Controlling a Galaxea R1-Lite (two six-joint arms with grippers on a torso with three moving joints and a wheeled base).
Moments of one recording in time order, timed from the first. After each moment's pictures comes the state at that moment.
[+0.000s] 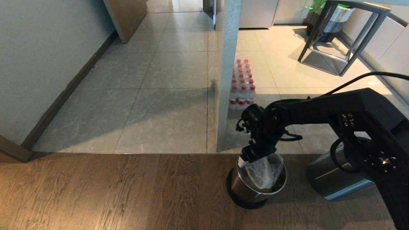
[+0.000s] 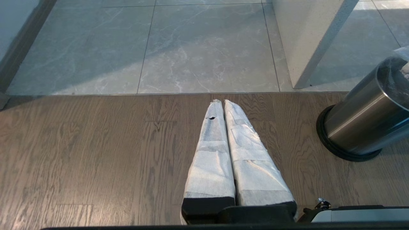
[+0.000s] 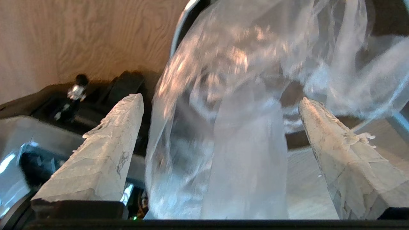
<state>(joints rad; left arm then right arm) 0.00 0.00 0.00 0.00 0.00 0.00 0.44 2.39 -1.85 0.68 -0.04 0.00</state>
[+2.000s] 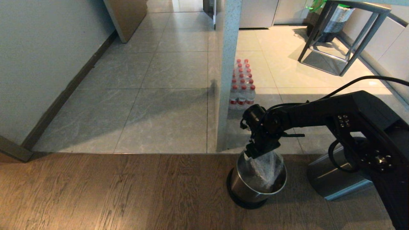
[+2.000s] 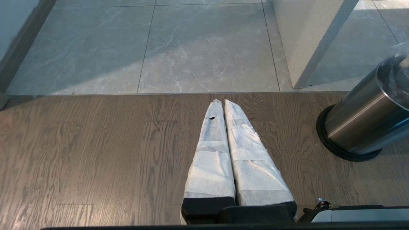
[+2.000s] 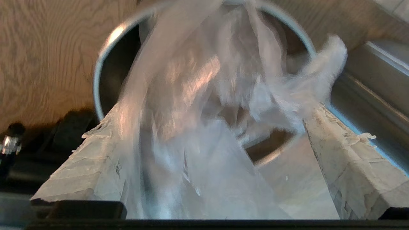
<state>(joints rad) 0.00 0.00 0.00 0.00 0.00 0.00 0.42 2.41 -1.81 0.53 -0.28 -0.02</state>
